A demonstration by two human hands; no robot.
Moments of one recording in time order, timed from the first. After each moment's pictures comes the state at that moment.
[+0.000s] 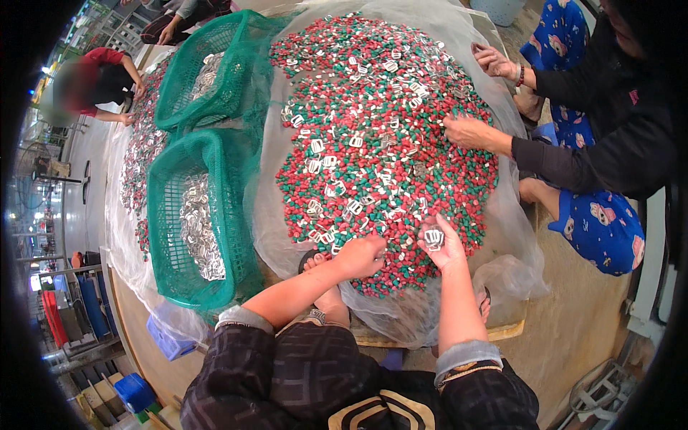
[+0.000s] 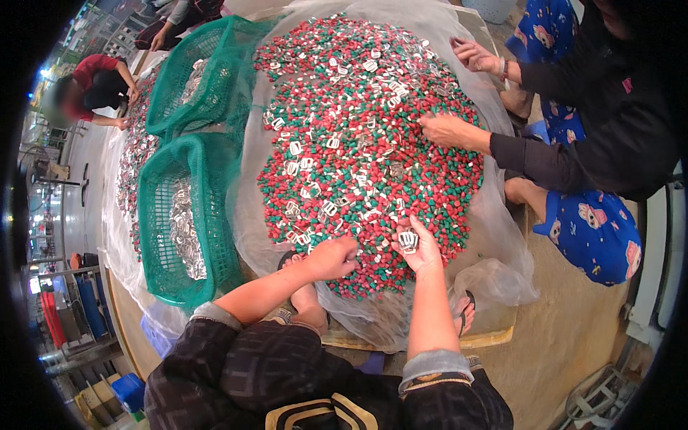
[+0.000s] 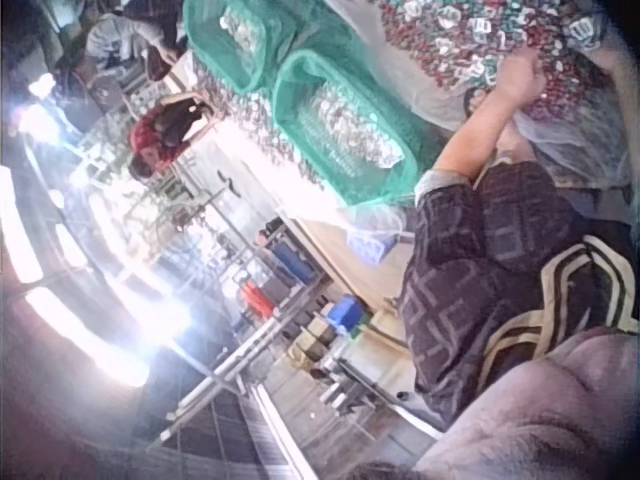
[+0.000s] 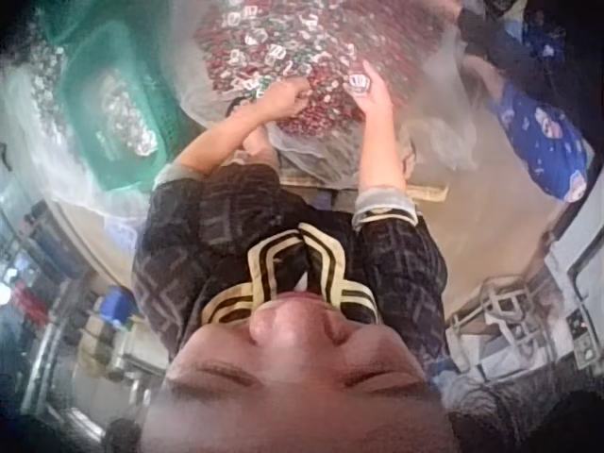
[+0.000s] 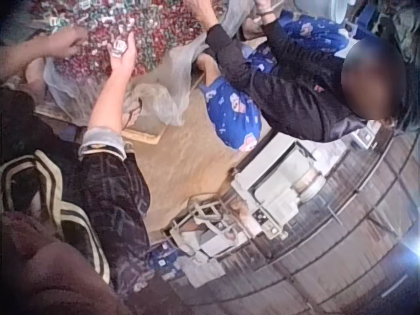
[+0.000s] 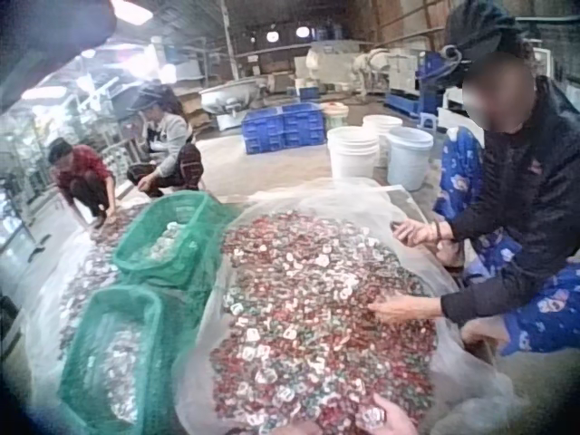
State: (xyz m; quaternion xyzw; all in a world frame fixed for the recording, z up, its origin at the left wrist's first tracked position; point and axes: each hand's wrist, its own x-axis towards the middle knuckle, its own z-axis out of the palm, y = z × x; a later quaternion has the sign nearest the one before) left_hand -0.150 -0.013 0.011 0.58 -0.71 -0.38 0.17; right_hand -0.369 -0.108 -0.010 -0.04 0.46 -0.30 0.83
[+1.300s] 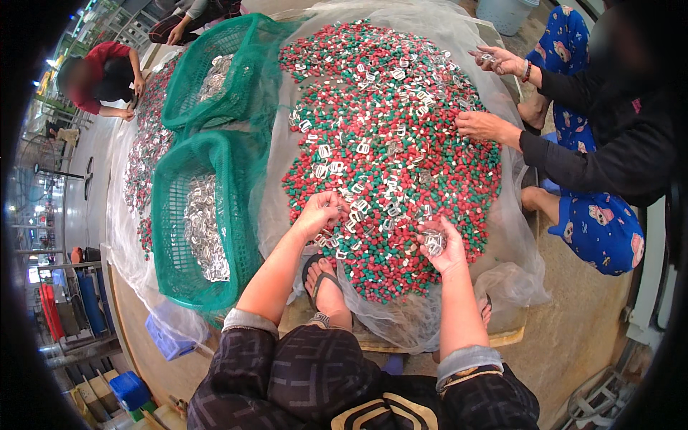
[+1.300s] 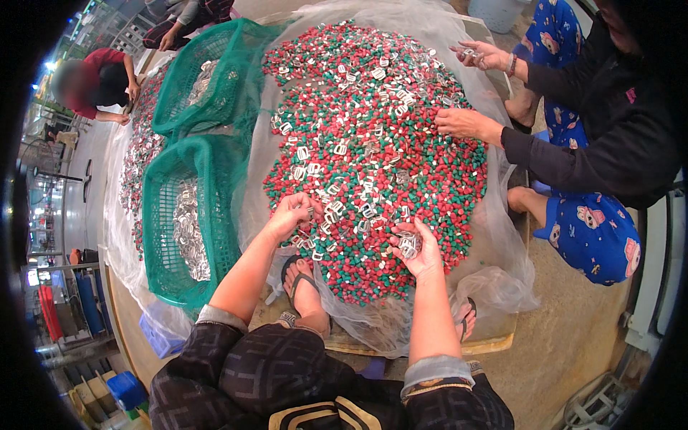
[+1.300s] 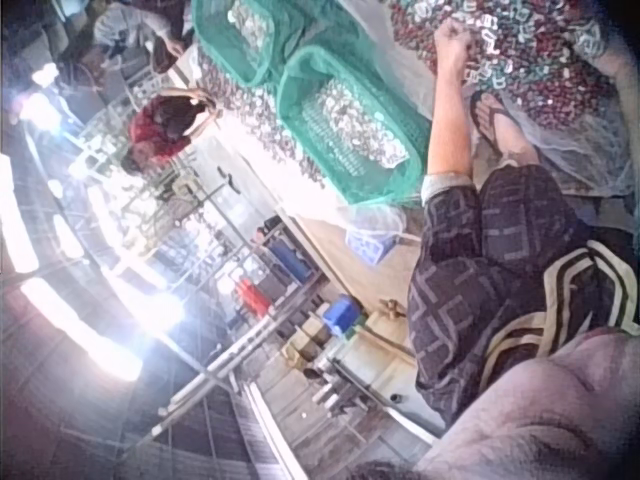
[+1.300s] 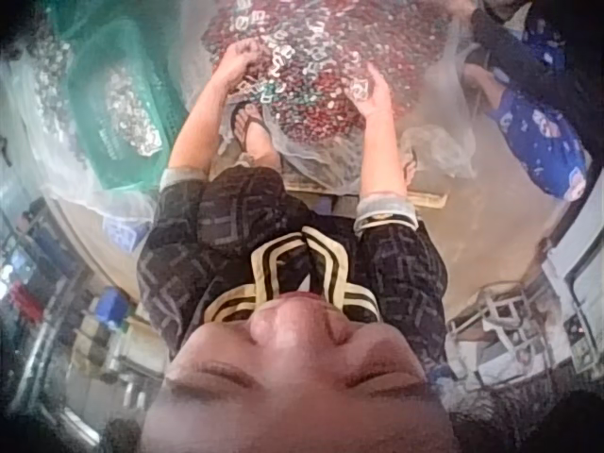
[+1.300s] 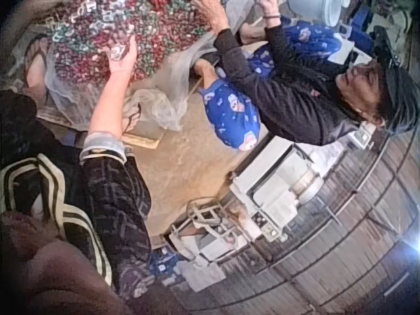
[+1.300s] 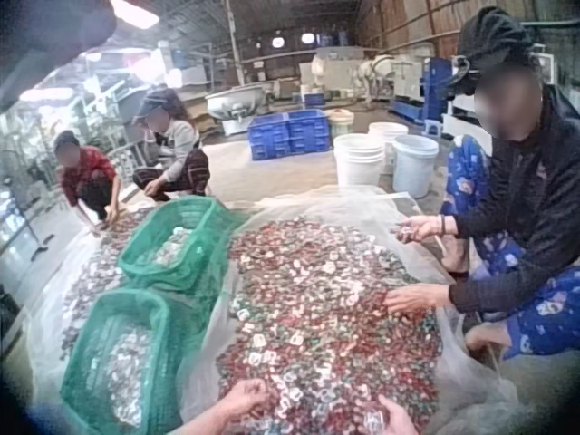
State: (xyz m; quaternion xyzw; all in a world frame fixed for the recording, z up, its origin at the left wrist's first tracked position) left_hand -0.047 -0.049 0.015 0.57 -0.27 -0.63 0.45; right_hand -0.354 -0.110 0.005 -0.04 0.45 -0.30 0.84
